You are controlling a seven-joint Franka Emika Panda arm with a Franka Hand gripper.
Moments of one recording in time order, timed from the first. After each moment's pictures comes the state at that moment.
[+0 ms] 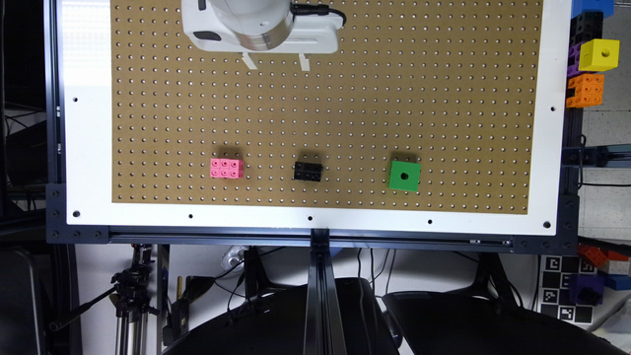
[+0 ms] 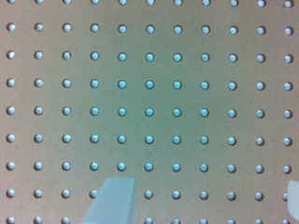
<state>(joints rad) -0.18 -0.05 0.04 -2.55 0.01 2.51 0.63</state>
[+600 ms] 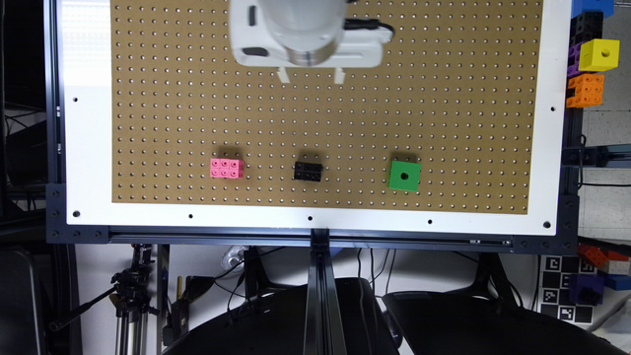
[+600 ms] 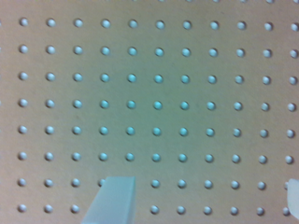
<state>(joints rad) -0.11 0.01 0.15 -2.46 0.02 2.51 0.79</state>
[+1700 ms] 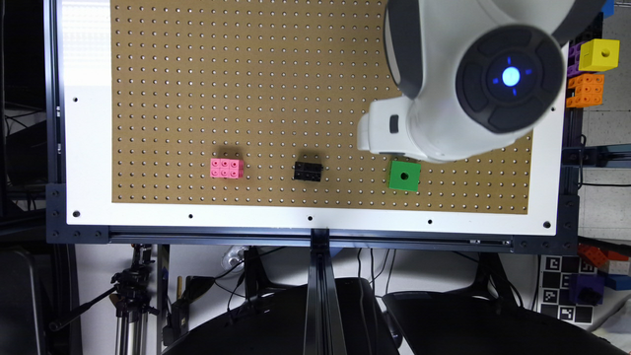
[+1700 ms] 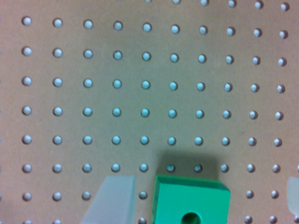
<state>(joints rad) 0.05 0.38 0.24 -2.00 0.00 2.45 1.04</state>
